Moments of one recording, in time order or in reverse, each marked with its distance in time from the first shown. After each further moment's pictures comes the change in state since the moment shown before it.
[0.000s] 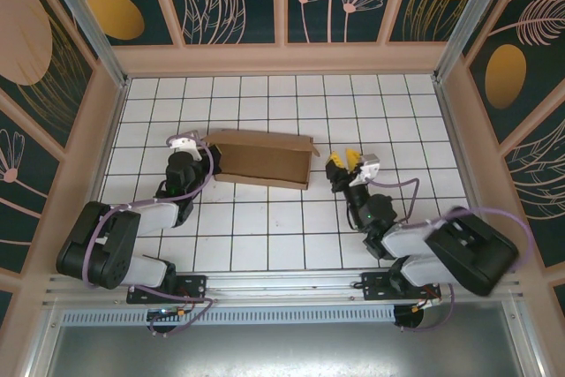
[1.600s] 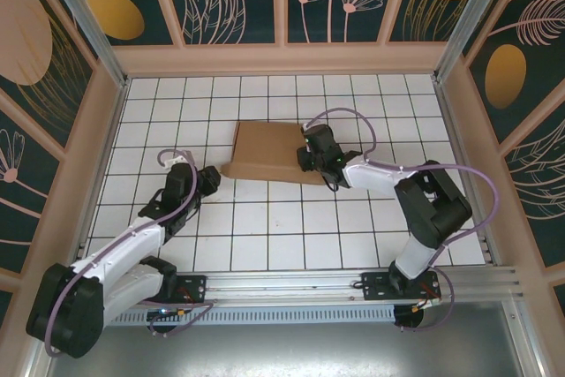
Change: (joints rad) left arm -0.099 -0.416 0.027 -0.755 -0.169 -0.243; right arm -0.102 0.475 0.795 -1.376 -0.304 0.154
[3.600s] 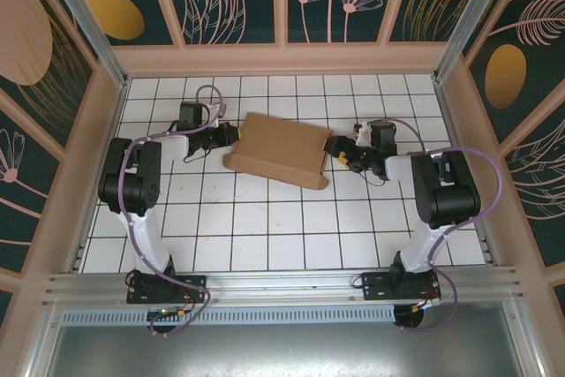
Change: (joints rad) left arm 0.258 0.975 0.695 0.096 0.796 0.439; right arm -0.502 0.078 -0.165 0.305 -0.851 0.351
